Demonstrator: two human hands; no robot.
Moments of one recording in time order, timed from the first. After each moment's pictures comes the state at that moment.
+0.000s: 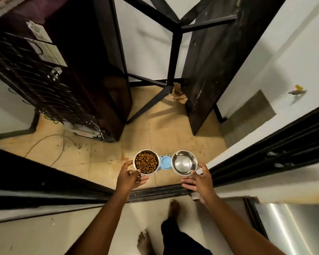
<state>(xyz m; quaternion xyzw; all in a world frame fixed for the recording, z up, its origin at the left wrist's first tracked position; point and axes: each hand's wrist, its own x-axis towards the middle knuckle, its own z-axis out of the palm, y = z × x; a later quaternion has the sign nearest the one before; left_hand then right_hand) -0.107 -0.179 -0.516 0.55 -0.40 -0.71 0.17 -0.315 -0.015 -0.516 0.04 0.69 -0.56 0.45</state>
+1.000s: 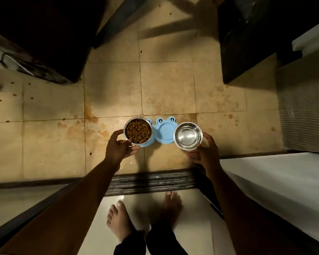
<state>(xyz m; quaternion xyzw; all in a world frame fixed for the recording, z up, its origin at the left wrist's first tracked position) -0.257 -0.315 -1.082 0.64 -0.33 -0.68 0.09 -0.493 -0.141 -1.072 0.07 0.78 -0.44 0.45</state>
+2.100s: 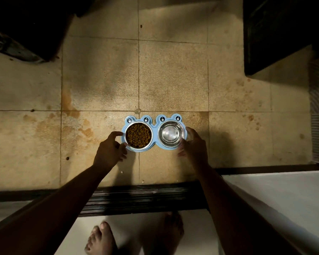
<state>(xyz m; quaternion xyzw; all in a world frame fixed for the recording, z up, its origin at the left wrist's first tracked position) -0.246 -0.326 -1.227 0.60 -0.57 -0.56 -0.02 -0.492 -0.181 -1.248 -0.20 0.86 -0.28 0.39</state>
